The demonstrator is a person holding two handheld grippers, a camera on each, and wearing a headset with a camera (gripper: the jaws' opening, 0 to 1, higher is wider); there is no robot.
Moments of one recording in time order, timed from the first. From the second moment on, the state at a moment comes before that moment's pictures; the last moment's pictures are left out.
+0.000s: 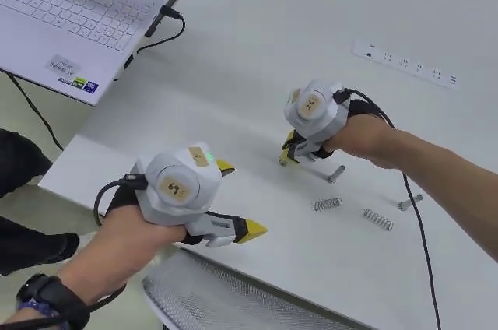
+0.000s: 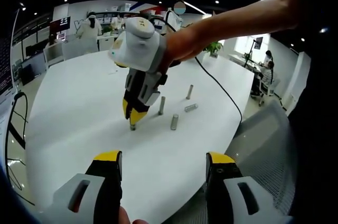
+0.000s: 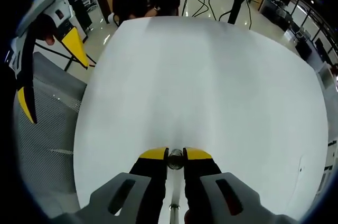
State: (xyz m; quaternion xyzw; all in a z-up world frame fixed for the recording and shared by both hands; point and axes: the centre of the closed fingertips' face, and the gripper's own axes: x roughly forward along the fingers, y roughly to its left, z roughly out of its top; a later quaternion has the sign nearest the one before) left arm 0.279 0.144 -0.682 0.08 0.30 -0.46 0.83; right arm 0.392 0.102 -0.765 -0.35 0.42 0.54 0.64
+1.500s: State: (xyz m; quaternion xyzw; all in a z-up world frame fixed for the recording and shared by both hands) left arm 0.278 0.133 -0.679 0.09 0.30 -0.47 0.83; right arm 0.394 0.083 -0.750 -0.37 0.41 0.52 0.65
